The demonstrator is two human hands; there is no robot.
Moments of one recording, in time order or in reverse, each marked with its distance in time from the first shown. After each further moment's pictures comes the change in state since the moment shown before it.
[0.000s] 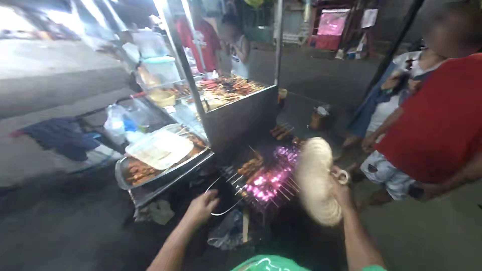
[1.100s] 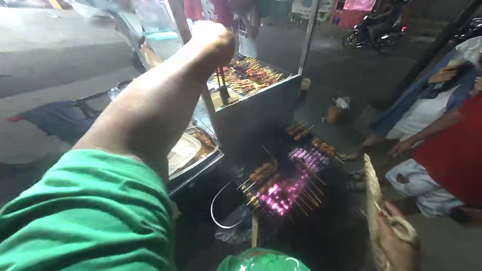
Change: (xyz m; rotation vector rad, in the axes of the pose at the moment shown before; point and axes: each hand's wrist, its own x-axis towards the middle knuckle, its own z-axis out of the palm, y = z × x) left_hand 0.256 0.274 -0.257 0.952 0.349 0.103; right_hand -0.011 -0.013 0.011 -0.096 0.245 -0.014
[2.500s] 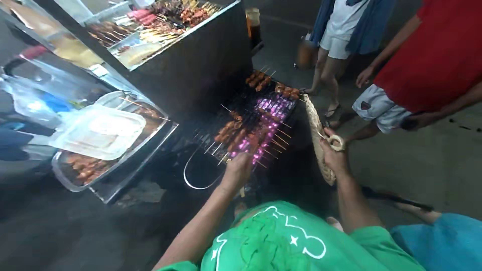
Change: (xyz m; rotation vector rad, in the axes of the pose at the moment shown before) left_hand -0.324 0.211 0.280 -1.036 0.162 0.512; right_hand 0.020 0.061 -0.019 0.008 -0.185 0.162
